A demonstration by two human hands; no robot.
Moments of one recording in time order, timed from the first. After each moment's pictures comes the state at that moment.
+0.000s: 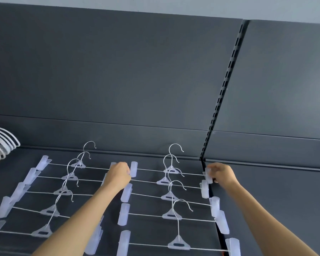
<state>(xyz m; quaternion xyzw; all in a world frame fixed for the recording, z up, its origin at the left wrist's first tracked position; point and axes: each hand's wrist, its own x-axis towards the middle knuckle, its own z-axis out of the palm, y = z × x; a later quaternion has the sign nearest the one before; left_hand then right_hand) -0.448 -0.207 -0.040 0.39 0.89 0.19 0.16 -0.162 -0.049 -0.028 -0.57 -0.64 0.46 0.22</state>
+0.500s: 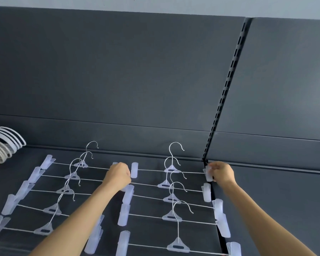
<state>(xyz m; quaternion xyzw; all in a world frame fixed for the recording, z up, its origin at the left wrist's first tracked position) -0.450 -0.212 -0.032 0.39 0.89 0.16 0.19 -0.176 -0.038 -0.038 -0.60 -0.63 0.43 0.26</state>
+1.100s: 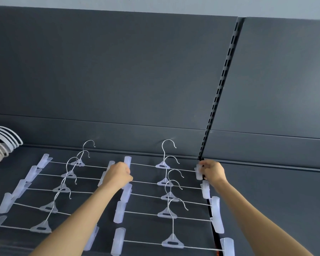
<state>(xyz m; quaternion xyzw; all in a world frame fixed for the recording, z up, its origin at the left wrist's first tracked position) -0.428 -0.211 -0.025 0.38 0.89 0.16 0.17 -0.182 -0.043 -0.042 -0.57 -0.66 0.43 0.24</state>
